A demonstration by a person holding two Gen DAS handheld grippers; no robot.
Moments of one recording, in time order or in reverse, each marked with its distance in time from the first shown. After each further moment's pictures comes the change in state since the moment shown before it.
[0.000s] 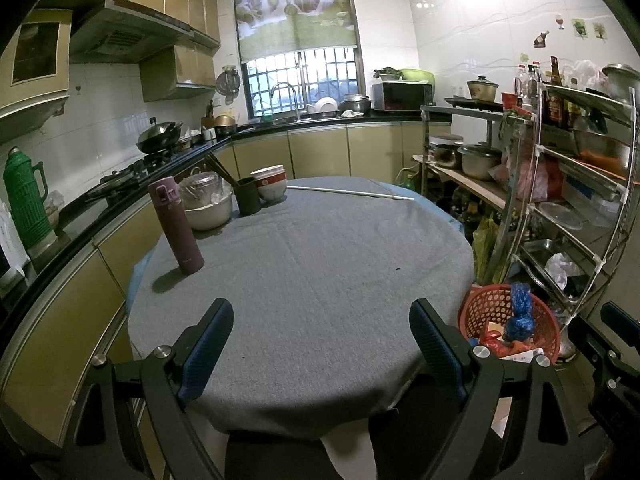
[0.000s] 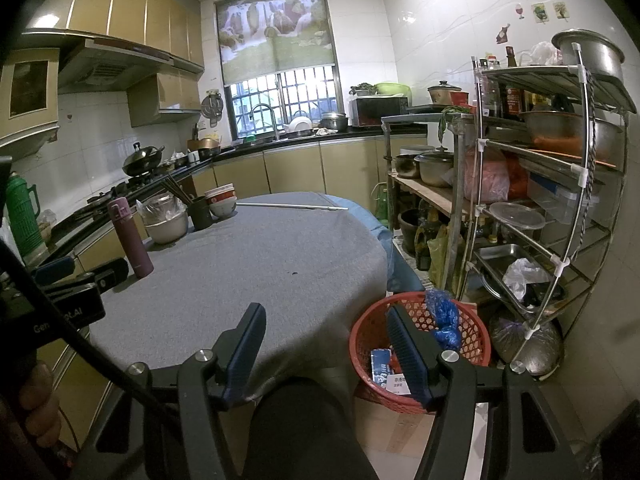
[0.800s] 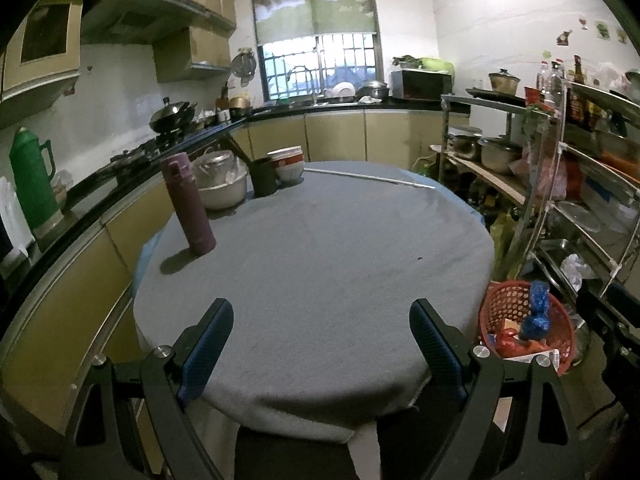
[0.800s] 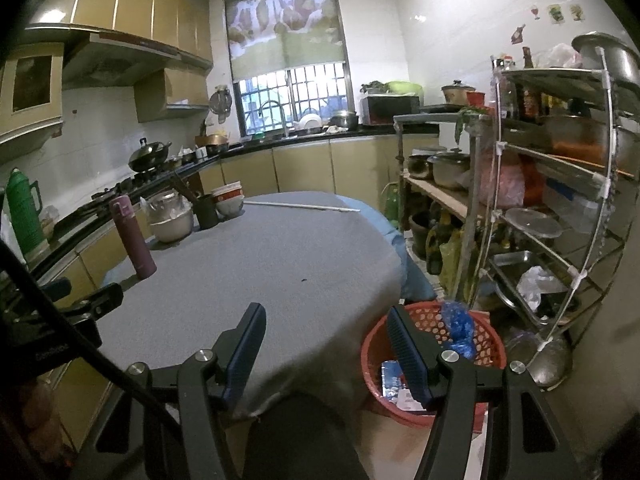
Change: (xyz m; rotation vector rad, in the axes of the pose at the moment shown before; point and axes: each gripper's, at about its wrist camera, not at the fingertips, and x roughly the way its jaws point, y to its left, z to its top) left arm 0.029 0.020 -0.011 -0.045 0.065 0.041; right arm 0.033 0.012 0.020 -0.024 0.020 0.038
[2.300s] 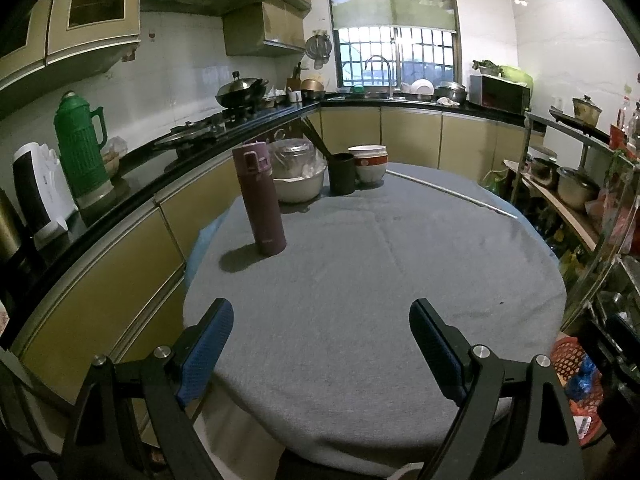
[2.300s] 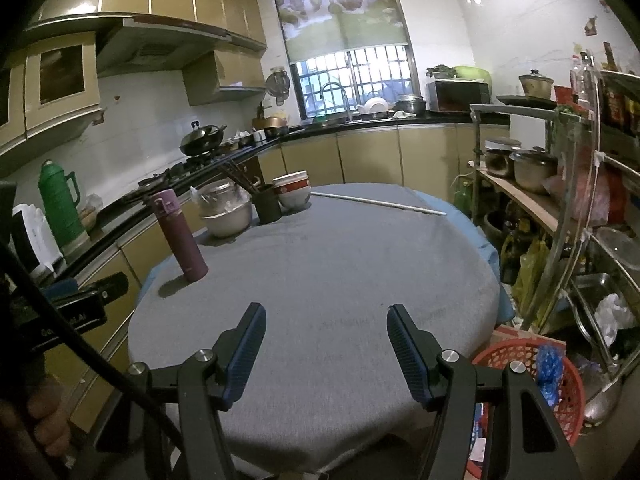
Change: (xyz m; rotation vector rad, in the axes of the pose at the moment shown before) left arm 0.039 0.066 0.046 -0.150 0.046 0.205; right arm 0.089 0.060 0.051 -0.049 0.054 0.226
